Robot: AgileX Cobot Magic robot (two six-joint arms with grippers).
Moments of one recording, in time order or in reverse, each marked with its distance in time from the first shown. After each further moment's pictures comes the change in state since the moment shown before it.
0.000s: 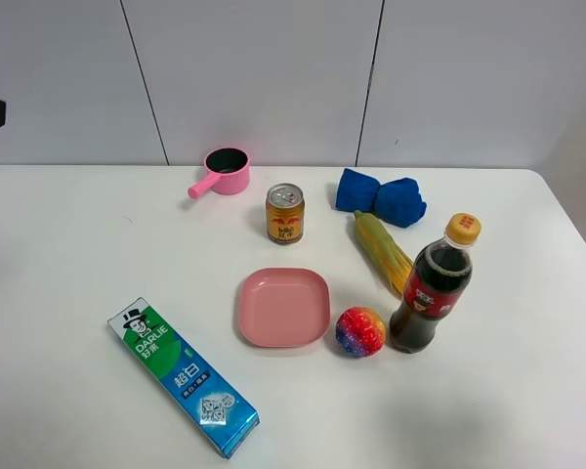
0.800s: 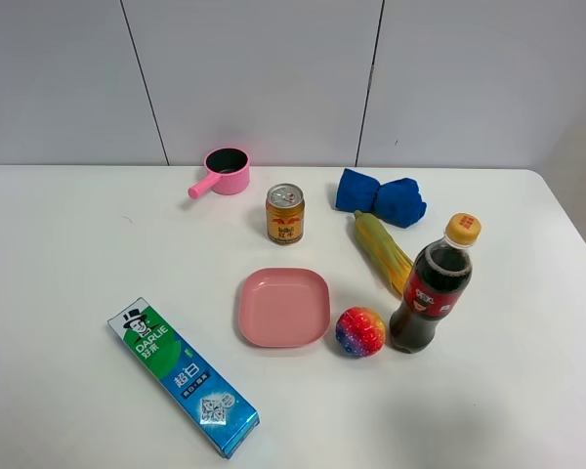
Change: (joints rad) left arm 0.003 -0.537 -0.231 0.132 0.656 -0.275; right arm 0.000 0.000 0.000 0.000 0.000 0.000
